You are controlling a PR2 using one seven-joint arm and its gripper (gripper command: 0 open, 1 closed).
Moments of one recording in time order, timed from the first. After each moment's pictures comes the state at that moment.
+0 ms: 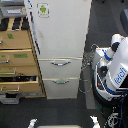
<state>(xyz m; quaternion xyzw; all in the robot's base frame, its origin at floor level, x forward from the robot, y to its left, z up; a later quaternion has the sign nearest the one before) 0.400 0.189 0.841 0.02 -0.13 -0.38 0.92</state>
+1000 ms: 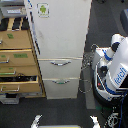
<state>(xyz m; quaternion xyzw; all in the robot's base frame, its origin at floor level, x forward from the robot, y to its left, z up) 0.415 0.161 0.846 -0.07 -0.06 -0.40 0.91</state>
